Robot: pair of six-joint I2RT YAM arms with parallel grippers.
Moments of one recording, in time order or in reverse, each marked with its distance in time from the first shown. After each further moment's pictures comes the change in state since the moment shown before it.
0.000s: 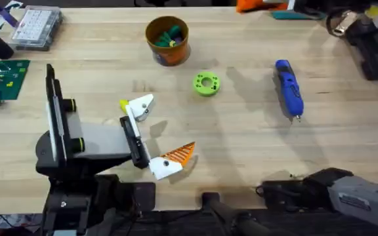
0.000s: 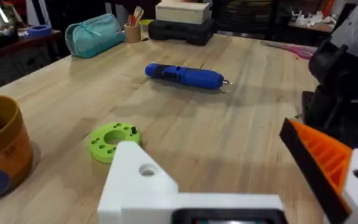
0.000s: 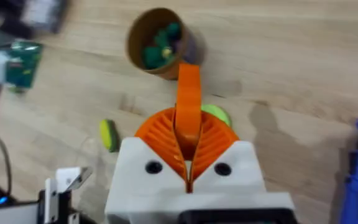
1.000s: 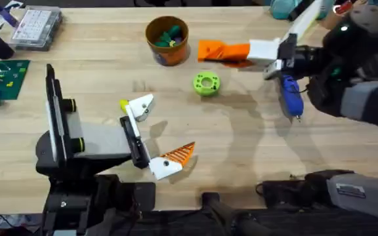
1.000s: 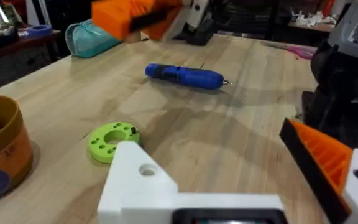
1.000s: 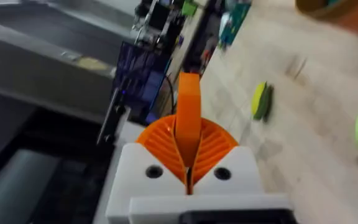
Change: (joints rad) left arm 0.000 0.000 0.000 0.000 0.000 0.000; right arm -0.196 0.134 -0.863 1.651 -1.042 0.821
